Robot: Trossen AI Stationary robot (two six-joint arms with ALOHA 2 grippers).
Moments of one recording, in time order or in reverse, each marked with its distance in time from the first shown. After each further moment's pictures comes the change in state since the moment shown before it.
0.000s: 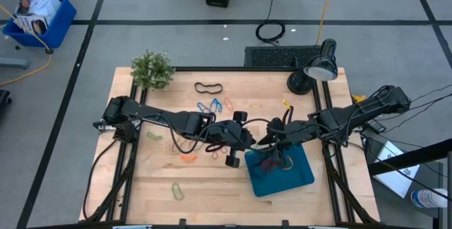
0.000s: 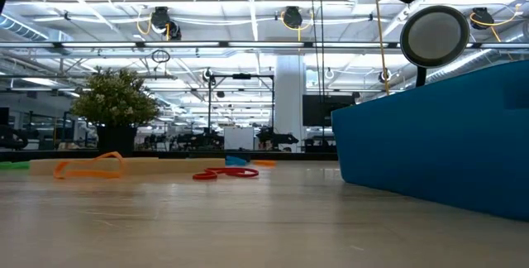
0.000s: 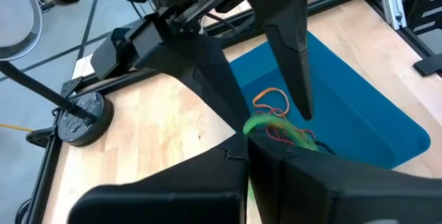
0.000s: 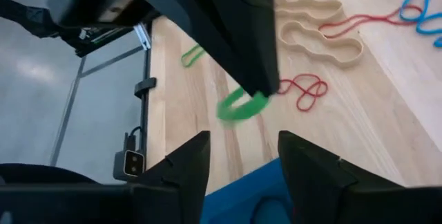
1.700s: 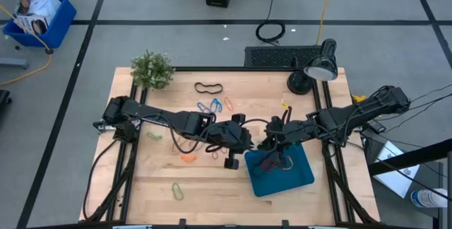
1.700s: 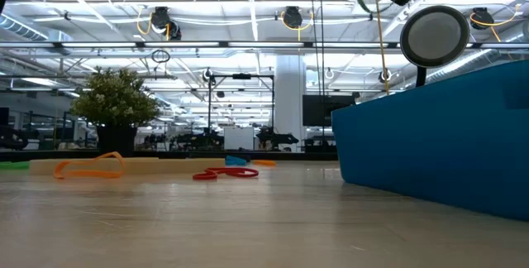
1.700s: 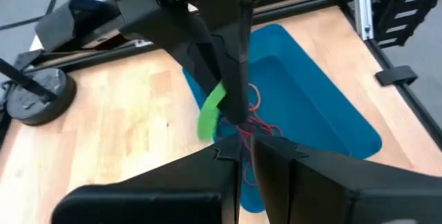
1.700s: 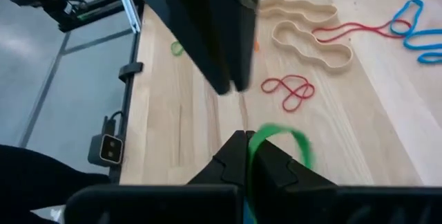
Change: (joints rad) left arm 0.000 -0.001 0.000 -0.042 0.081 -0.141; right arm -0.010 0.008 0.000 -0.023 0.001 -0.128
